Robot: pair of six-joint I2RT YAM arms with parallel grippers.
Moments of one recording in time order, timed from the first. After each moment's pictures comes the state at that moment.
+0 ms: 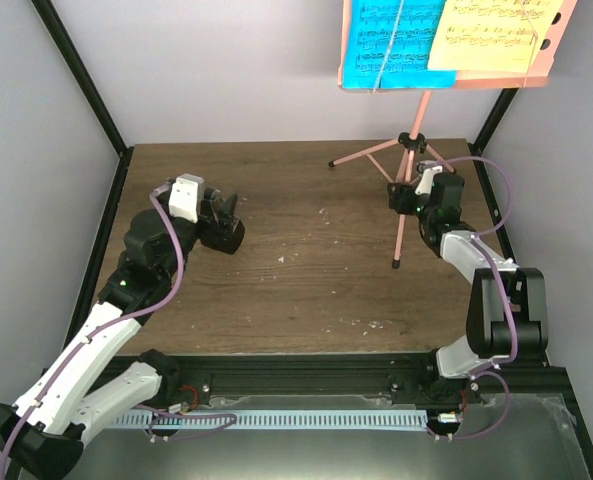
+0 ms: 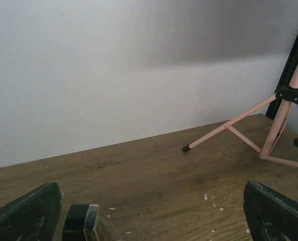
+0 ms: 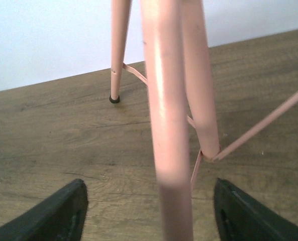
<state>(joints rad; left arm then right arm) -0.49 0.84 0.86 -0.11 -0.13 -0.05 0.01 1.50 0.86 0.20 -0.26 0.24</state>
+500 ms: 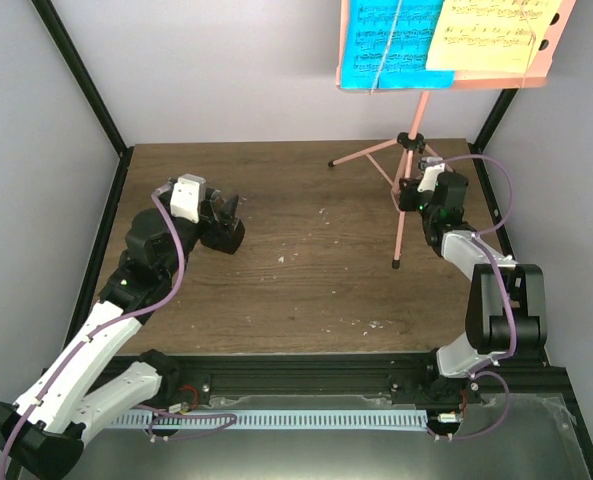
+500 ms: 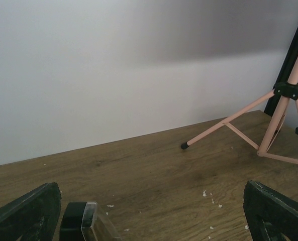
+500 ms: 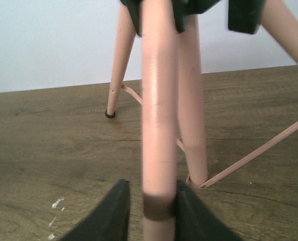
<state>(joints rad) -0.49 0.85 0.86 -0.12 -0.12 -0.05 -0.01 1.53 0.86 0.32 -0.28 0.15</state>
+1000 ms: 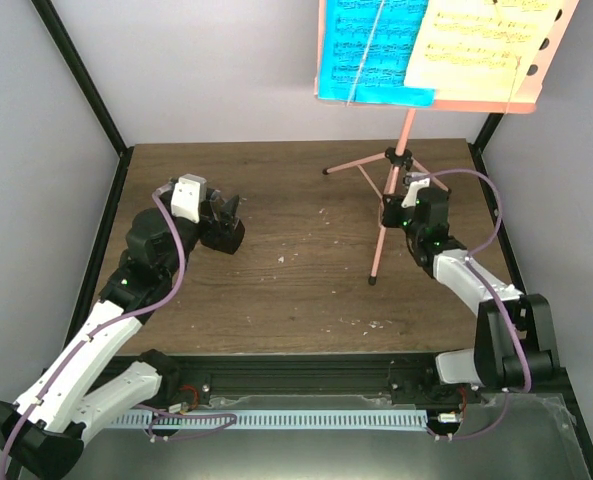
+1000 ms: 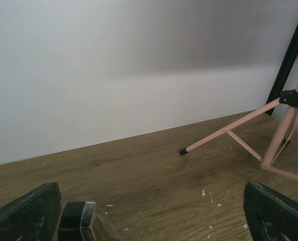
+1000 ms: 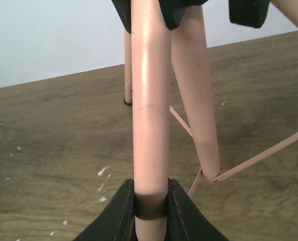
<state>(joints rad) -0.49 0.85 0.86 -0.12 -0.11 -0.05 0.13 1.36 0.74 0.24 -0.17 0.26</state>
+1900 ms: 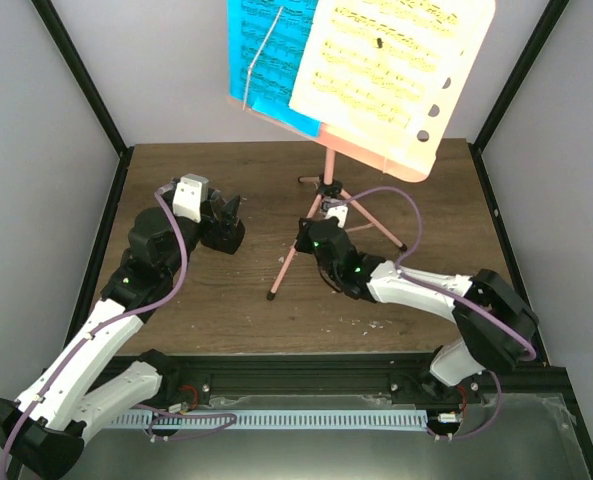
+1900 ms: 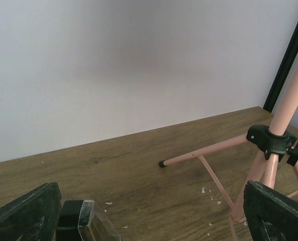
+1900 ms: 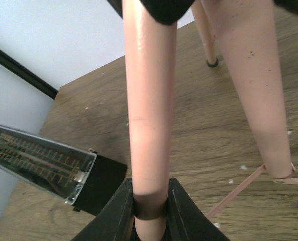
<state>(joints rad) -0.49 0.86 0.86 -0.12 -0.11 -0.05 0.87 1.50 0.85 0.24 0.41 0.81</state>
